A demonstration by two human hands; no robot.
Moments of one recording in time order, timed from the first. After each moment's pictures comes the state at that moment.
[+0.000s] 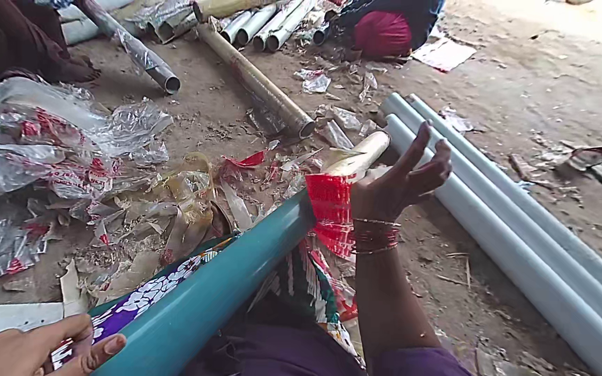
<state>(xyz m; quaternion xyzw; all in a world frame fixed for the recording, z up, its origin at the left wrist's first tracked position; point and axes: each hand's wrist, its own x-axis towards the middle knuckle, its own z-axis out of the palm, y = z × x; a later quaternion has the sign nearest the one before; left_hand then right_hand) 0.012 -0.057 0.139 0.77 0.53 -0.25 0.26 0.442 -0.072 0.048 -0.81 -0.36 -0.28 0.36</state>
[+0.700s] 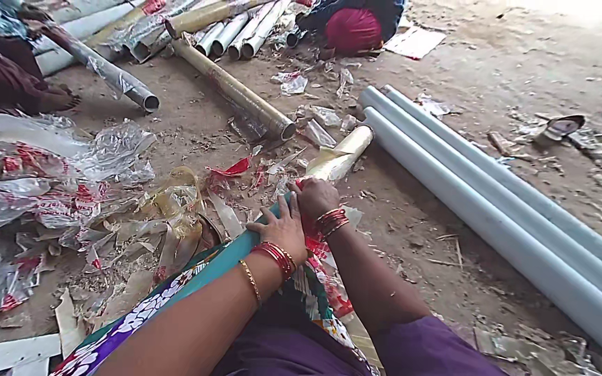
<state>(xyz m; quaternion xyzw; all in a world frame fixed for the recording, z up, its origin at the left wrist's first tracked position) 0.331 -0.047 0.056 0.86 0.42 -0.22 0.20 0.448 -0.036 0.028 -0.88 -0.45 0.16 0.10</state>
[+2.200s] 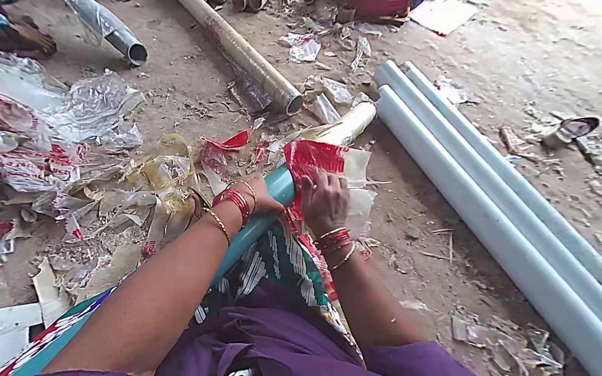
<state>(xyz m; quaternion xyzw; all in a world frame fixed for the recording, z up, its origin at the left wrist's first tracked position) 0.312 0.041 0.027 0.80 0.46 -0.21 0.33 0.434 -0.074 -0.035 -0.83 -0.49 -0.12 0.25</state>
